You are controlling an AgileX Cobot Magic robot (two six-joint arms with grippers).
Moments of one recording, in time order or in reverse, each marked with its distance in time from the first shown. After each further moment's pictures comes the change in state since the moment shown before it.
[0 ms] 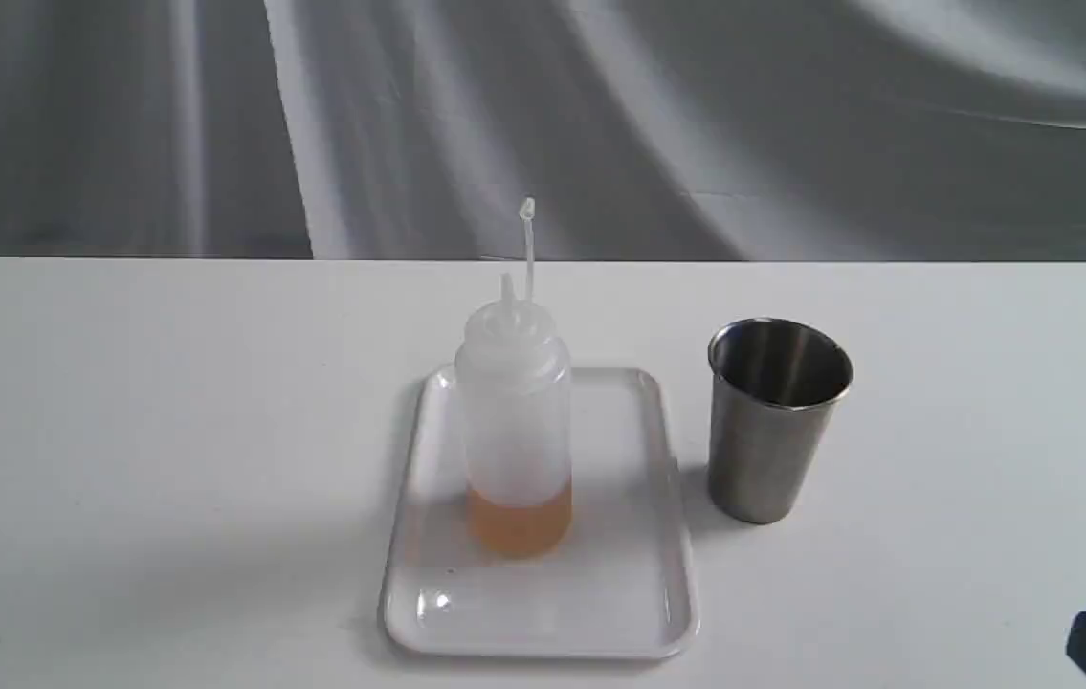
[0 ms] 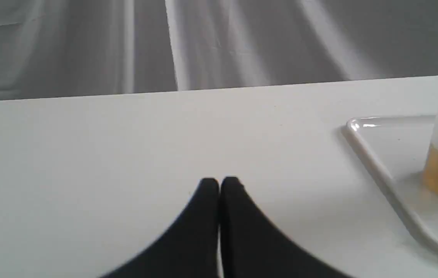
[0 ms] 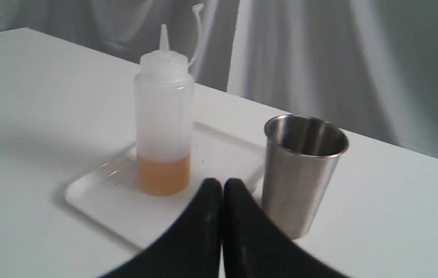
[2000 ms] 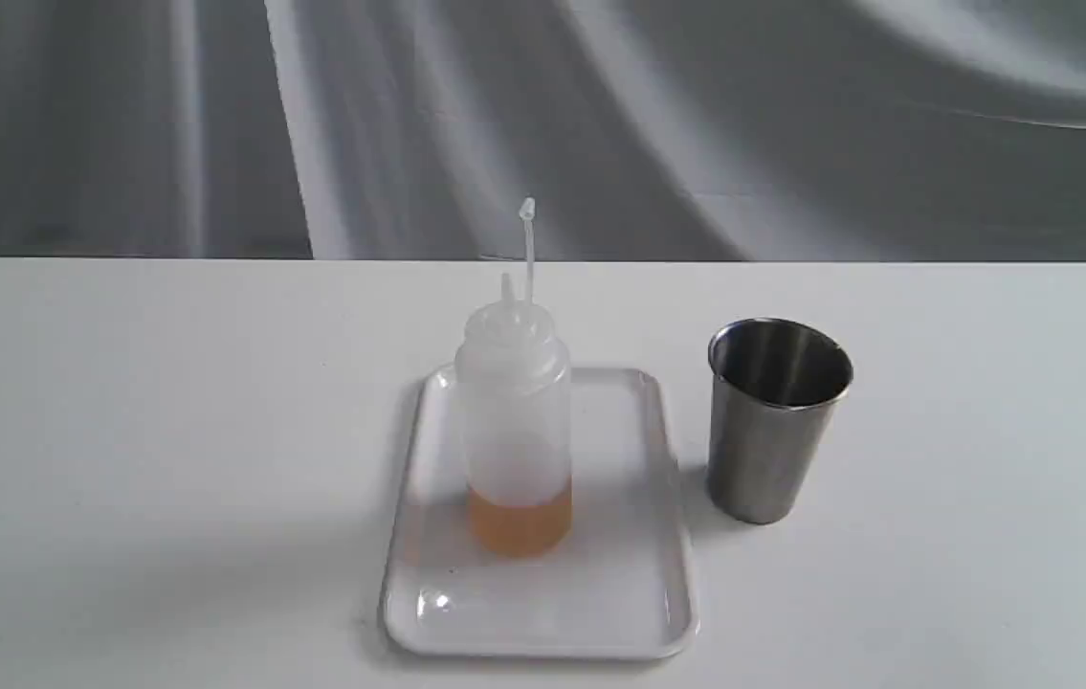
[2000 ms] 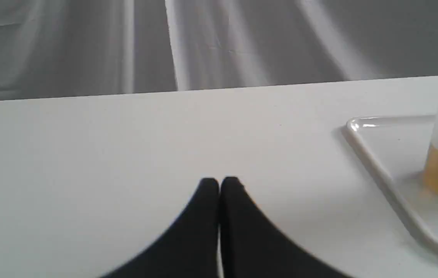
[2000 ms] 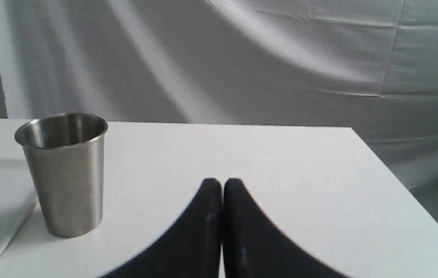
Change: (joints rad) left arm 0.000 0.000 0.000 0.000 0.000 0.000; right arm -0.491 -0.312 0.058 0.029 0.211 0.011
